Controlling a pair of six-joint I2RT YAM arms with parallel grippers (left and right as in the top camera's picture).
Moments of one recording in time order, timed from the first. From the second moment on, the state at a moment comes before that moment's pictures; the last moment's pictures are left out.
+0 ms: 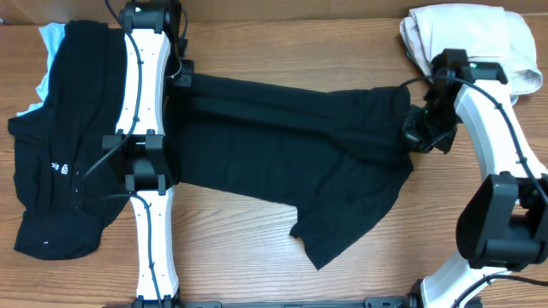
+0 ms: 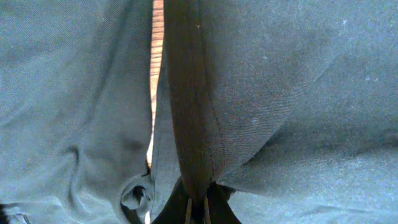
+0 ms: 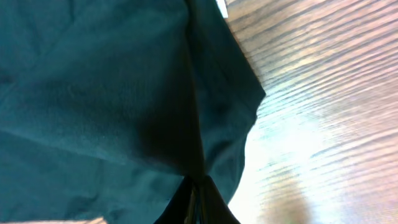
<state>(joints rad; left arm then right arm) -0.02 2.62 2.76 -1.69 -0.12 0.01 -0.08 1.88 1.55 -1.30 -0.13 0.40</state>
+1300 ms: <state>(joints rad) -0.02 2.60 2.92 -1.68 0.14 0.06 -0.08 1.68 1.45 -1.10 -0.18 0.35</state>
